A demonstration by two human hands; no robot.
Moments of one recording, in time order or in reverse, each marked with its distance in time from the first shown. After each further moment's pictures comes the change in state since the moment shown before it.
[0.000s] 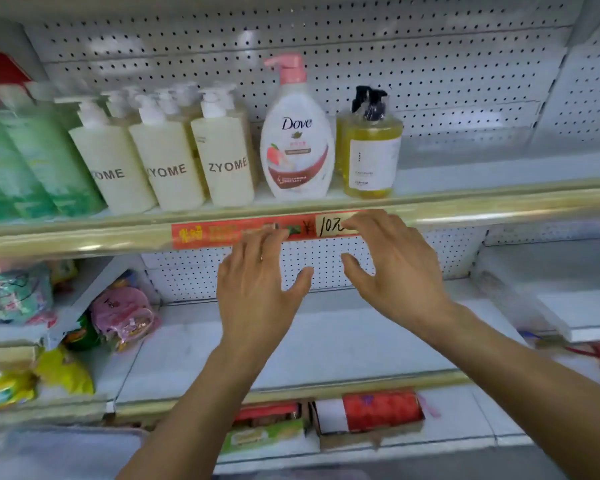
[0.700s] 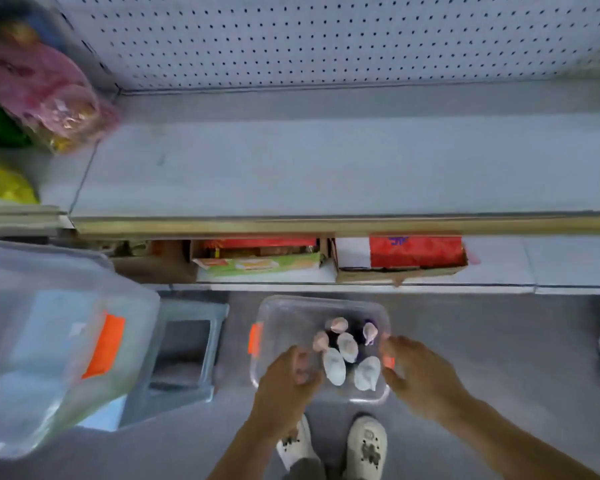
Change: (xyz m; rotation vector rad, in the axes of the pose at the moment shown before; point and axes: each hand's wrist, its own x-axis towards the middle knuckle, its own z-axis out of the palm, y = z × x) left_hand -0.392 -0.109 0.194 -0.448 -1.176 -0.906; right_hand -0.381 0.022 0.255 0.118 -1.324 0.378
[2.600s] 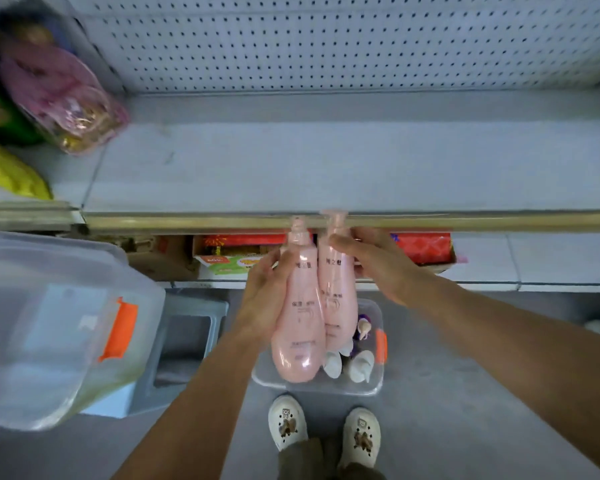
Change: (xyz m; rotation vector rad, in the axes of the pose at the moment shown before) left_hand 0.013 0.081 -0.075 -0.793 0.136 0.108; right_hand 0.051 -0.071 -0.110 1.184 0.057 -0.114
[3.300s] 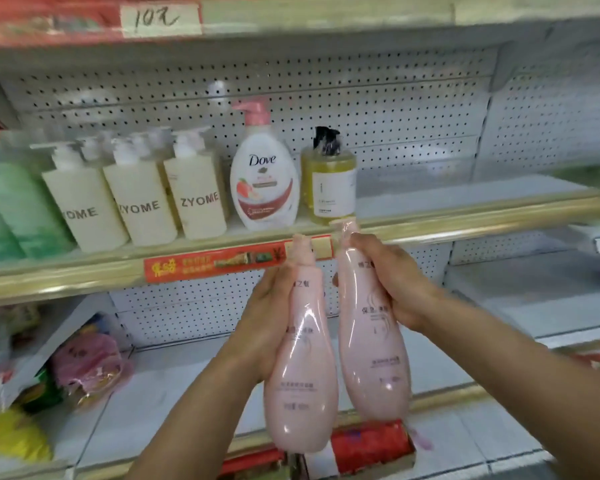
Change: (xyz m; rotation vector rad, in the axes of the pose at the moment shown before) left_hand -0.191 0.326 0.109 0.140 -0.231 0.507; right_hand -0.221 -0.332 -0.088 0.164 0.339 -0.386
